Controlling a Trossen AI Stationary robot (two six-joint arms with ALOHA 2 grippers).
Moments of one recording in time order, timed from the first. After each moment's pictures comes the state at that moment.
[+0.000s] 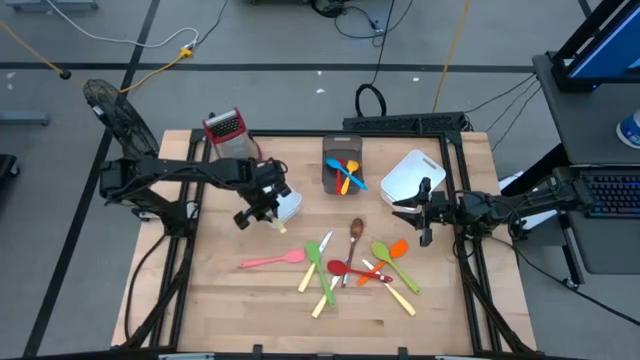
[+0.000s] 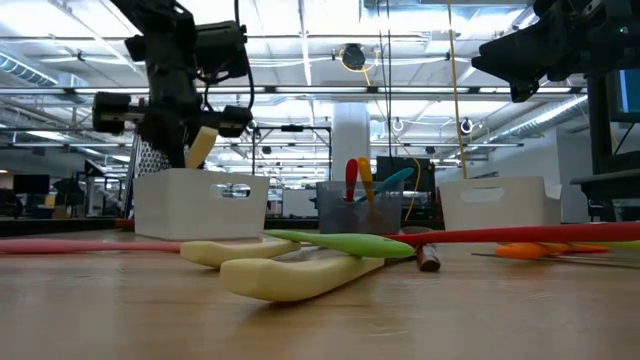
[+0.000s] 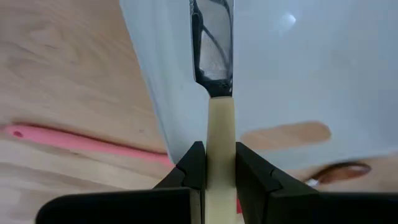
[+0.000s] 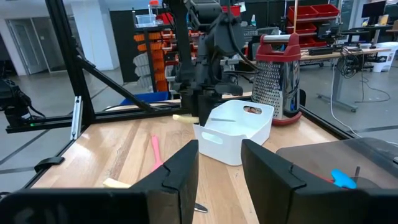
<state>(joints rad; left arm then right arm) 0.25 1.45 0.91 -0.70 0.34 -2.01 0.18 0.43 0.18 0.26 0.26 0.11</state>
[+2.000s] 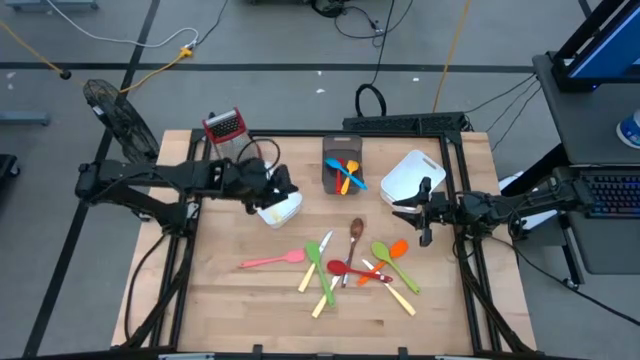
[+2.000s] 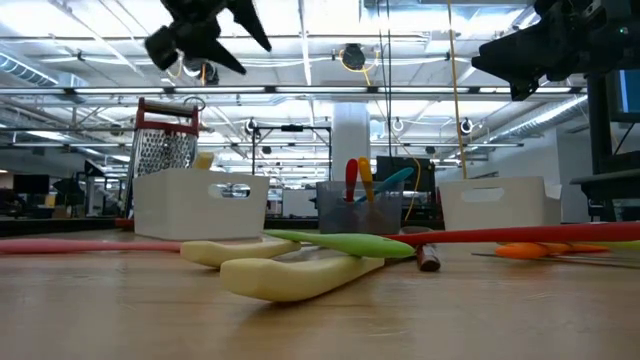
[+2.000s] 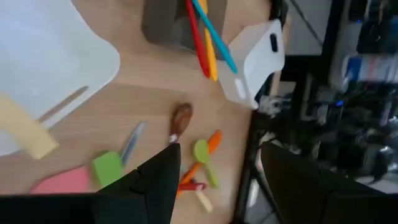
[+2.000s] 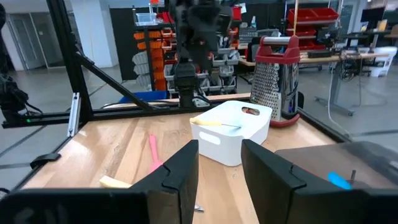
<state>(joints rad) 0.01 1.22 1.09 -0.53 -0.19 -1.71 0.18 0.43 0.18 0.26 0.26 0.07</state>
